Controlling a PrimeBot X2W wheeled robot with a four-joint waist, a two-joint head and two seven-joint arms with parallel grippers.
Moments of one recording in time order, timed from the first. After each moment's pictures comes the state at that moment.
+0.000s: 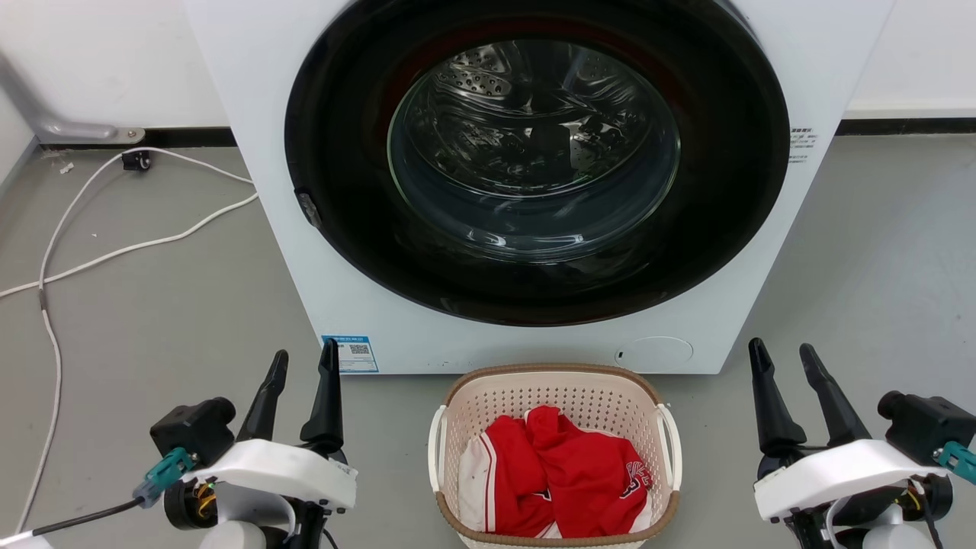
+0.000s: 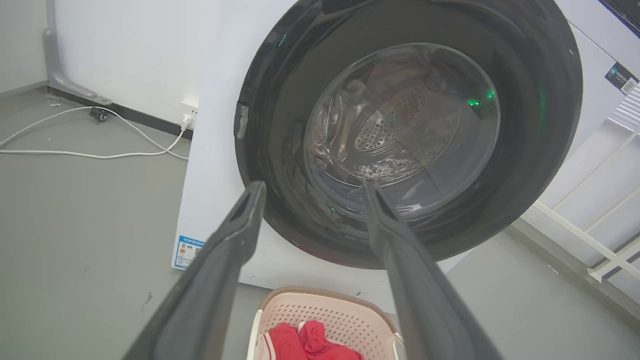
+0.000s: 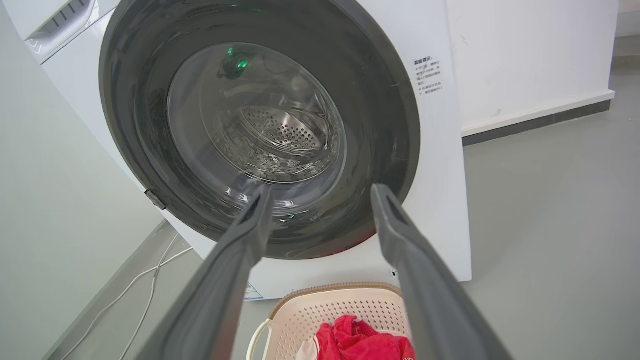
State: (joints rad) left arm -0.11 0.06 -0.03 0.21 -0.50 -0.11 -0.15; right arm -0.04 -0.05 0.01 0.11 0.42 0.13 -0.09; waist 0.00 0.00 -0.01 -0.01
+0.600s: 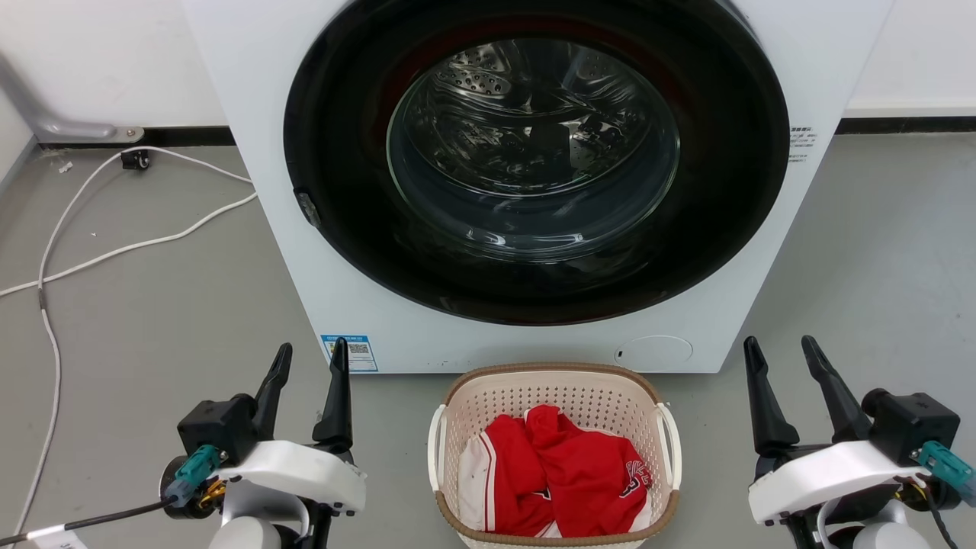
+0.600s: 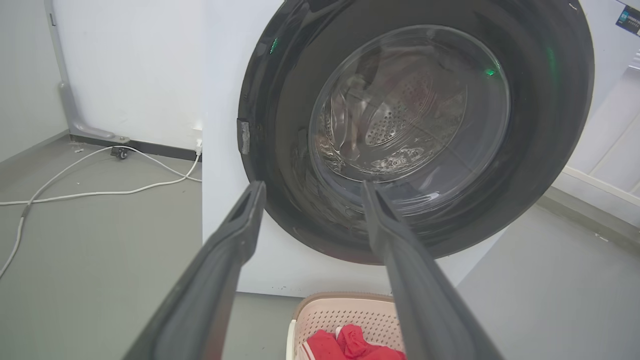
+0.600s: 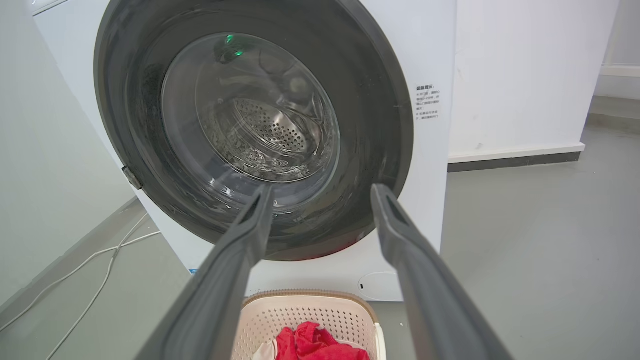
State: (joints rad) left arm -0.12 0.06 -0.05 0.23 -0.33 -0.09 -0.19; right arm -0.04 -0.05 0.01 0.09 0.24 0.13 -0.12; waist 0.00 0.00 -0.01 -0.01
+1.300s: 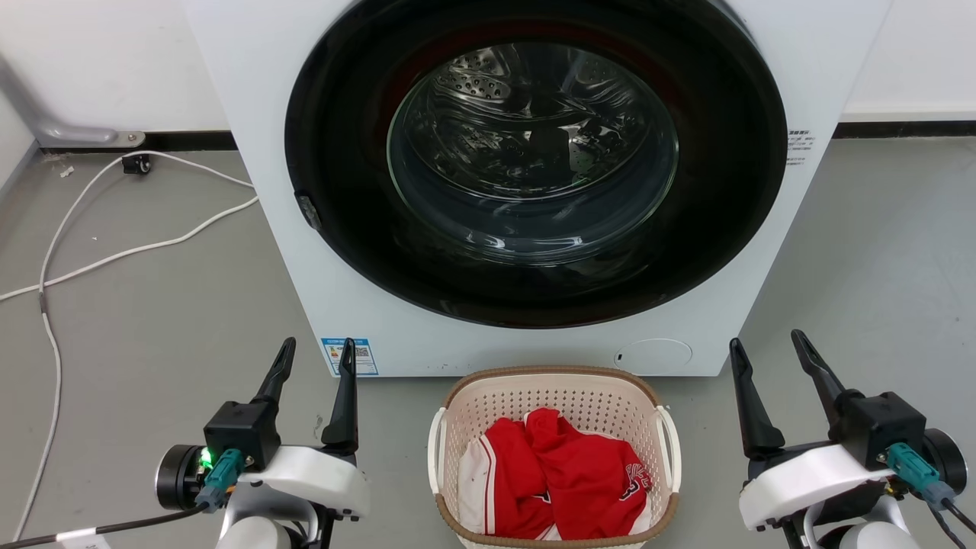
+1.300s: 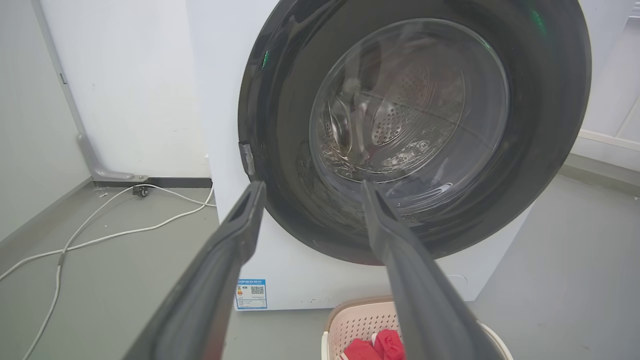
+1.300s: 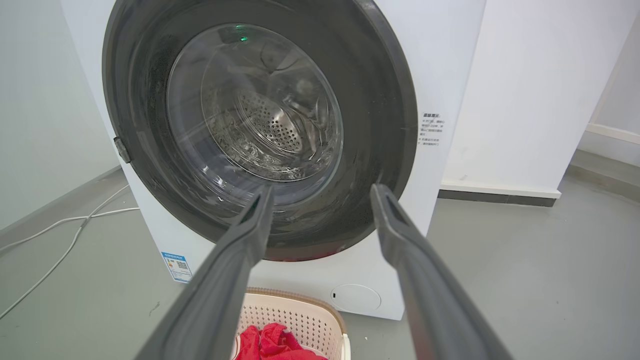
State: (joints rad) left arm -0.12 0.07 -0.06 0.23 -0.16 -0.07 -0.23; right arm -0.04 -0.05 0.02 0.08 0.06 0.13 -0.14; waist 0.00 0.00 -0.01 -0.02
